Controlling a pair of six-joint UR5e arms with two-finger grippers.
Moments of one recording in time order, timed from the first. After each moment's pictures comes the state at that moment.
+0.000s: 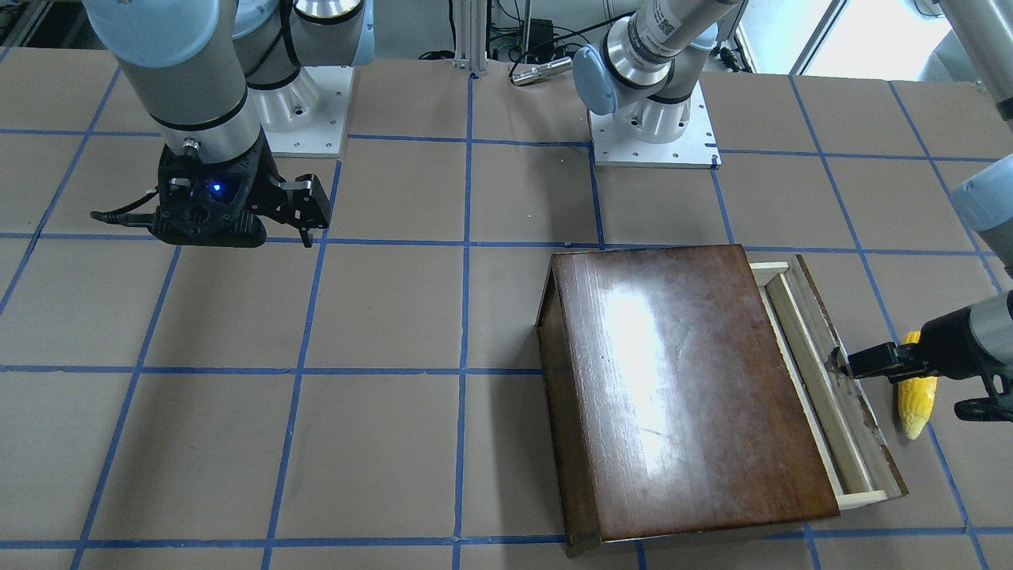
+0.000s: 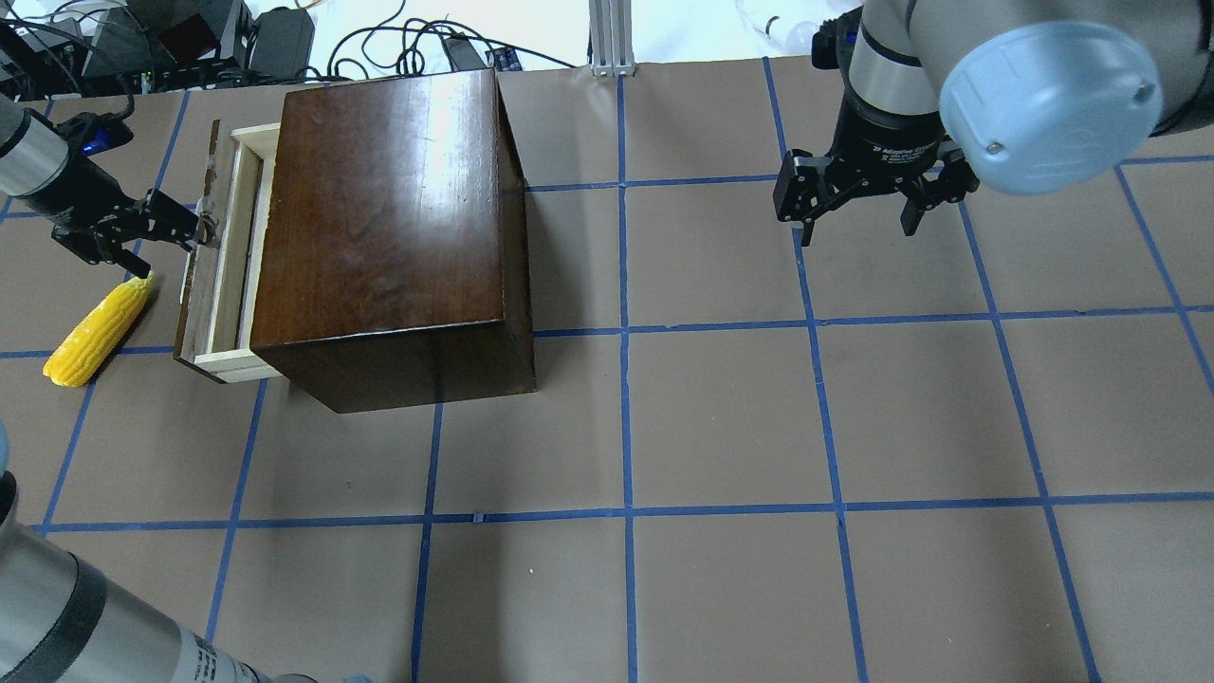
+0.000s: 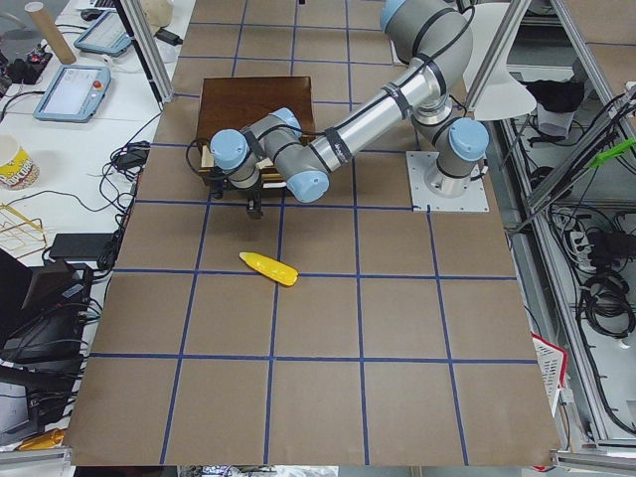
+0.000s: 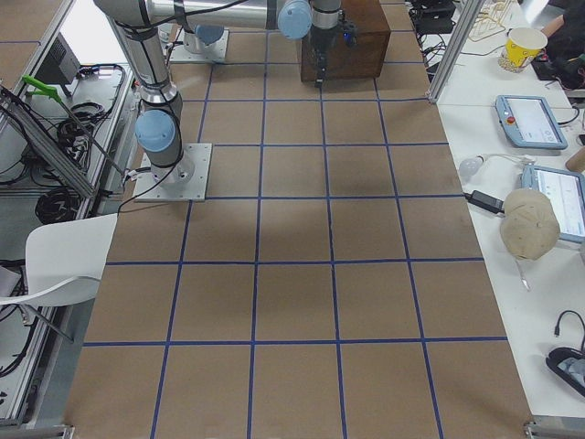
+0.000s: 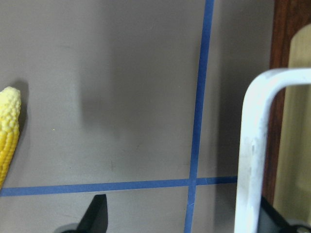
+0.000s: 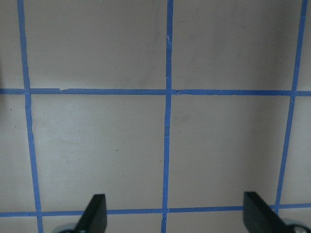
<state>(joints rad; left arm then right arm) -1.02 -2.04 -1.48 -1.37 1.43 0.50 1.65 -1.48 1.58 -1.62 -1.64 0.06</state>
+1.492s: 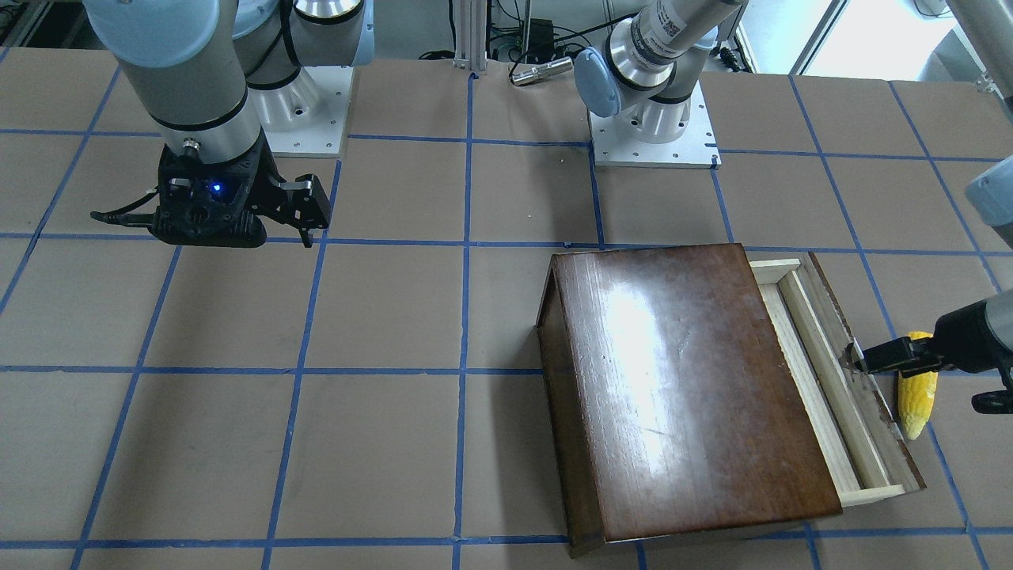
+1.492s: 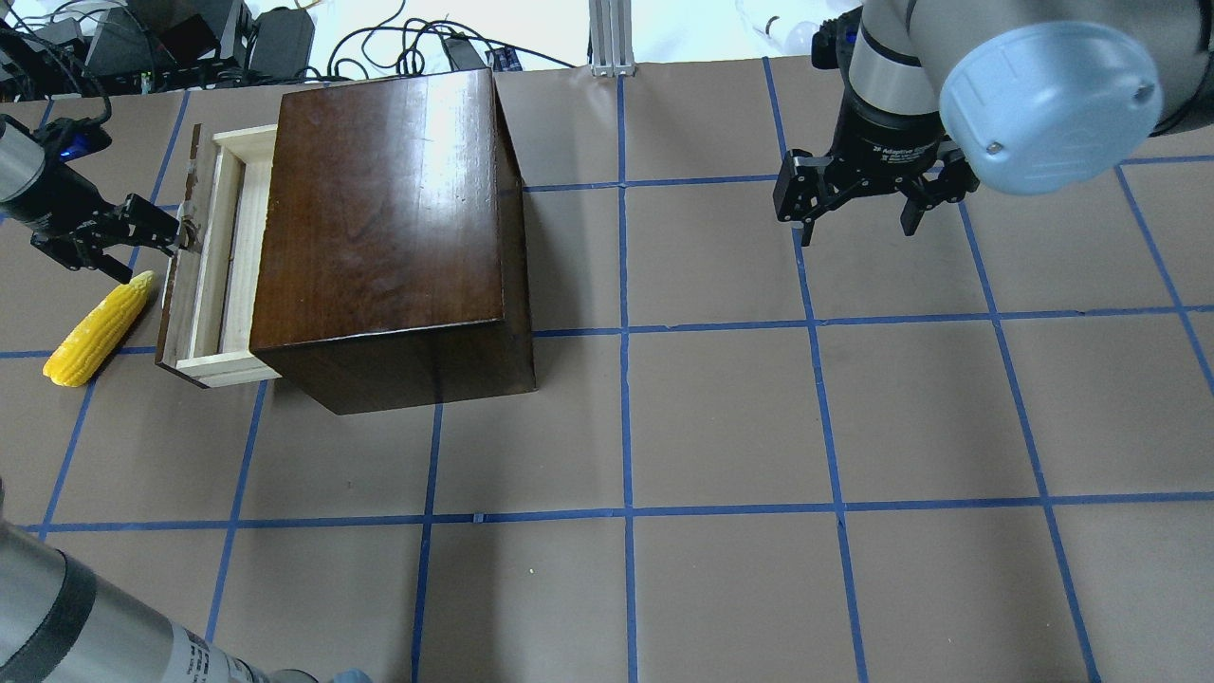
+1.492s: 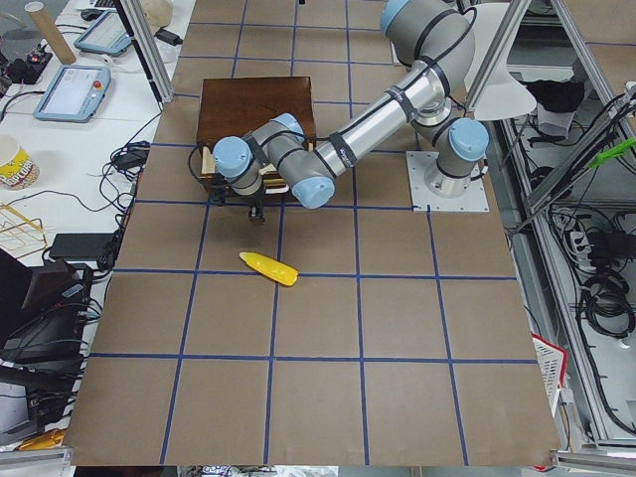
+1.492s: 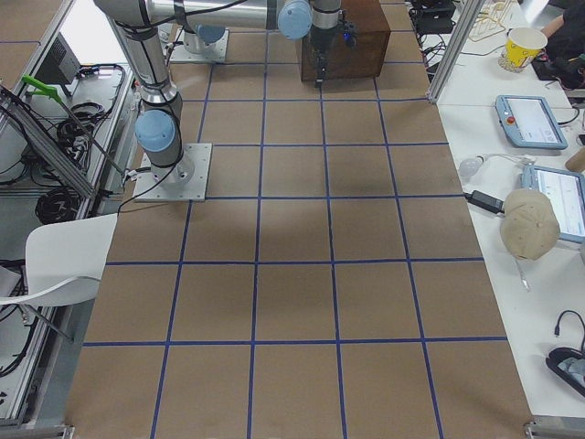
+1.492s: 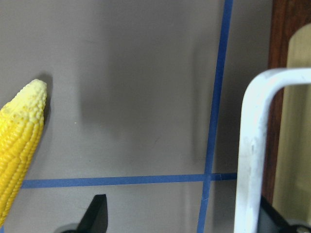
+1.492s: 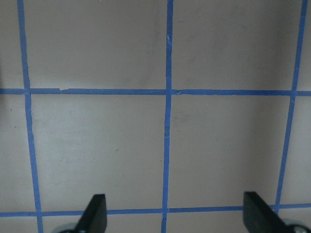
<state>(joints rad) -0.99 -2.04 -1.48 -1.37 1.43 0.52 1.65 -1.48 1.58 -1.62 -1.64 0.06</state>
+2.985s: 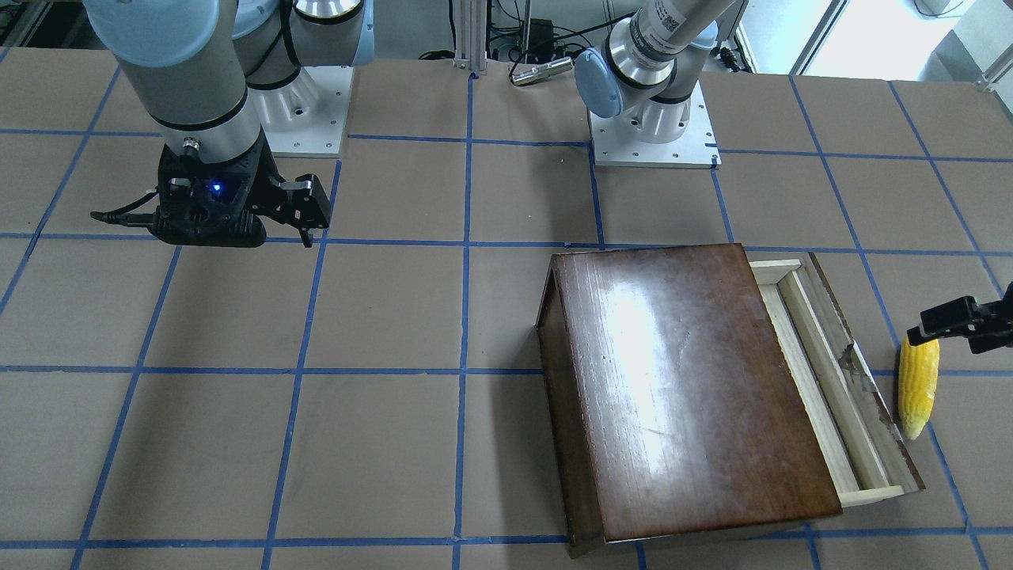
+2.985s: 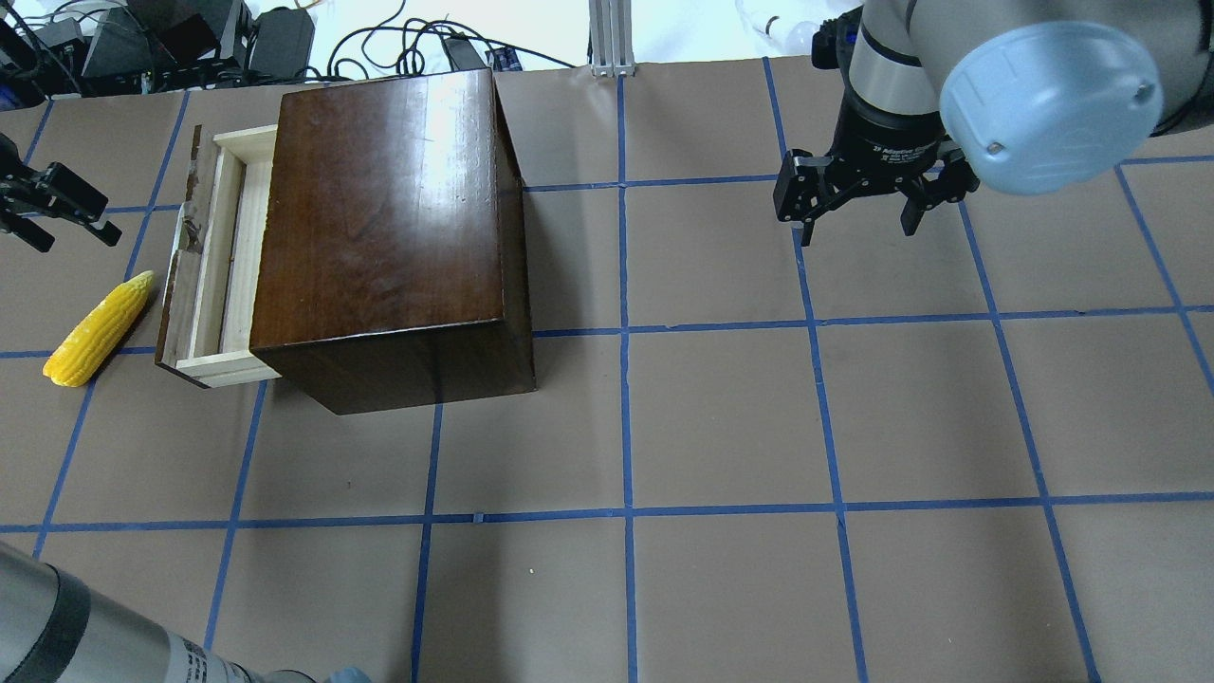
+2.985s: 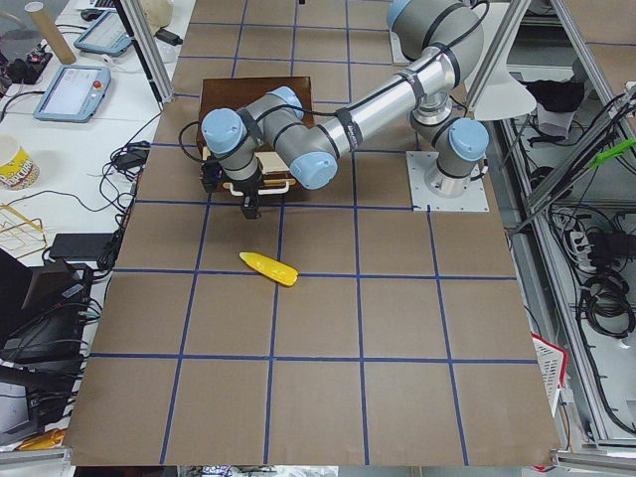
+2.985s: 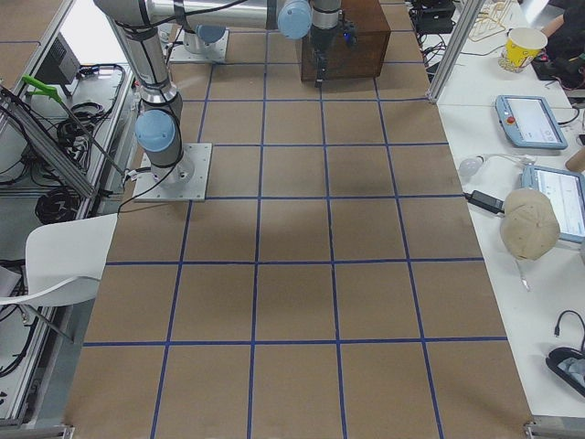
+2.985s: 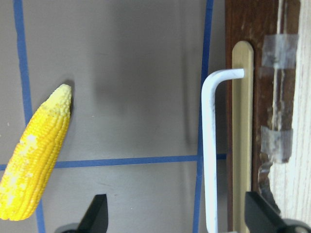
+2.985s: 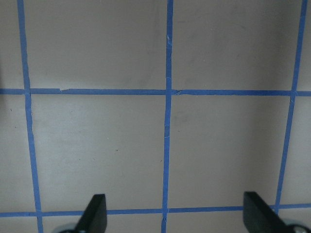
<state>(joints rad) -0.96 -2.00 -1.34 -1.52 1.54 0.70 1.65 -1.48 1.58 -1.62 -1.64 0.06</state>
